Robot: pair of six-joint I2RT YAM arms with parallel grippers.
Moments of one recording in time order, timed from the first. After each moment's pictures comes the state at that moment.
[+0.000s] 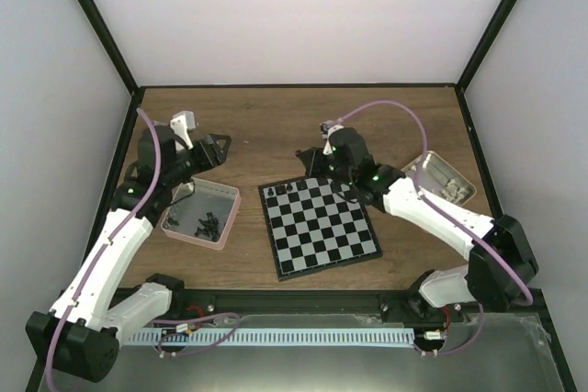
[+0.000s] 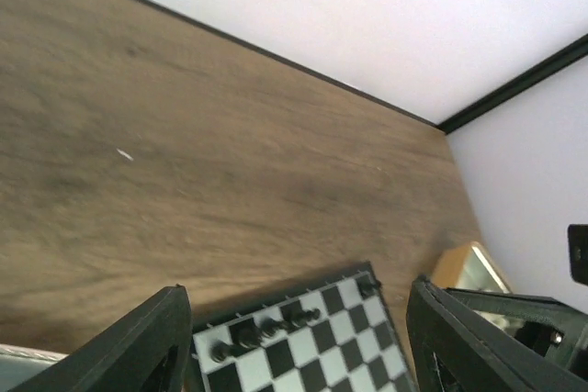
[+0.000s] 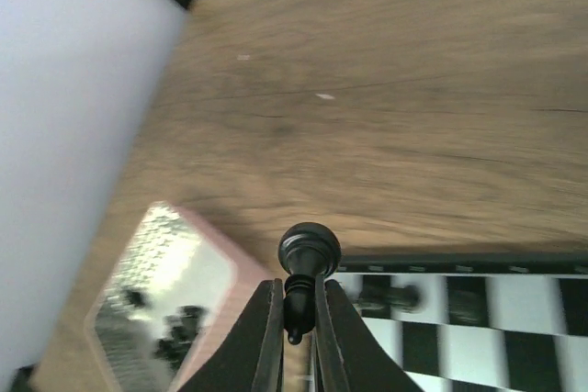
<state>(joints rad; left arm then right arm) -0.27 0.97 0.92 -0.39 0.27 -0.65 0.74 1.37 0.99 -0.08 -0.06 0.69</state>
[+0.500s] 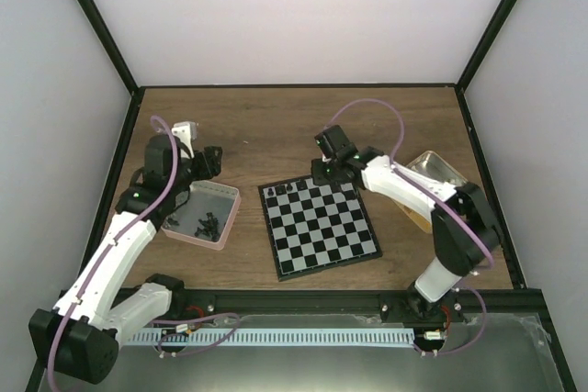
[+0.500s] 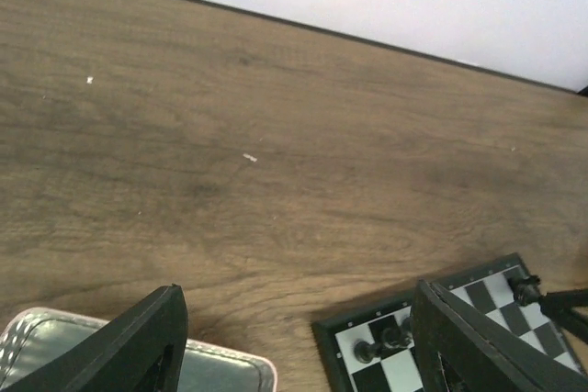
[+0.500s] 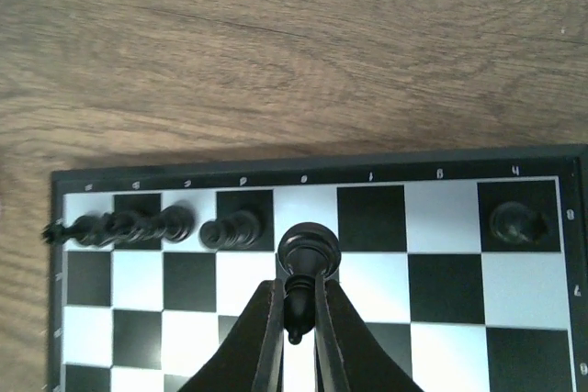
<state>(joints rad) -0.27 0.96 0.87 -0.42 0.04 -0.38 0.64 1.57 1.12 -0.49 0.03 0.47</state>
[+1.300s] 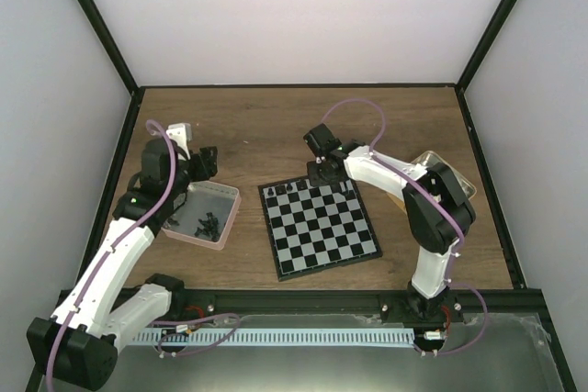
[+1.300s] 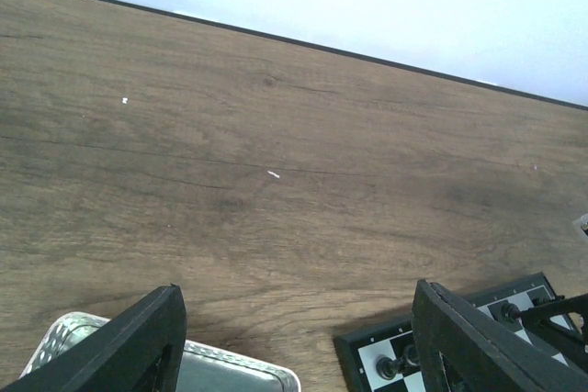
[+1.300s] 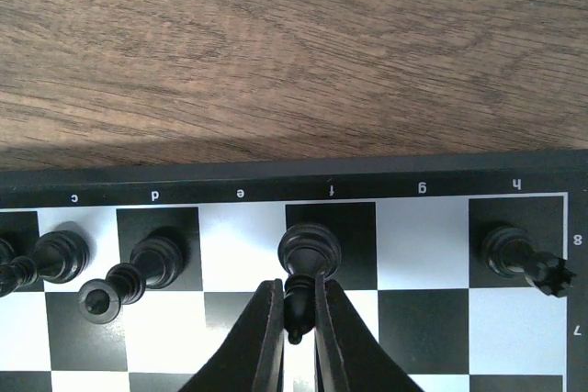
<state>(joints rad) -0.27 0.91 0.83 -0.40 -0.02 -0.37 0.64 1.82 1.28 -0.61 0.11 0.41</state>
